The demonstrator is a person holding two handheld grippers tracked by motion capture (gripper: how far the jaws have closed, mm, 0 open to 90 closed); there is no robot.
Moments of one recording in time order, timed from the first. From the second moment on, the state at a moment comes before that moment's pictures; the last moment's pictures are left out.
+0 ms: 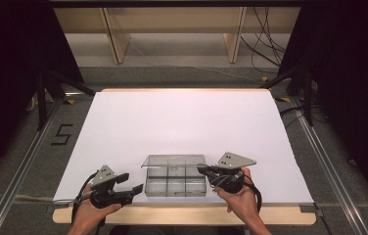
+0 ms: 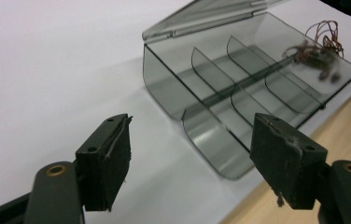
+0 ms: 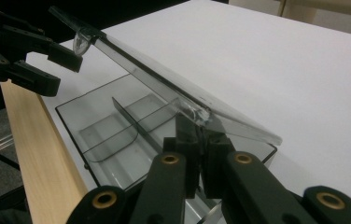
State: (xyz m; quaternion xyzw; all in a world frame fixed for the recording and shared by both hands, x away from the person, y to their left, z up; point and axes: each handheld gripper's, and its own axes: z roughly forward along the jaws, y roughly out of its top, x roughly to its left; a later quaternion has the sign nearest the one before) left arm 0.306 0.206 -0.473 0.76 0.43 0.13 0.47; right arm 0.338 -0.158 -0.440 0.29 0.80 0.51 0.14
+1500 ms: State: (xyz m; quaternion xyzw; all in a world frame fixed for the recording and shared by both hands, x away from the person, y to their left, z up) left arm 0.389 0.175 -0.455 0.75 0.34 0.17 0.55; right arm 0.355 -0.162 -0.439 0.34 0.79 0.50 0.13
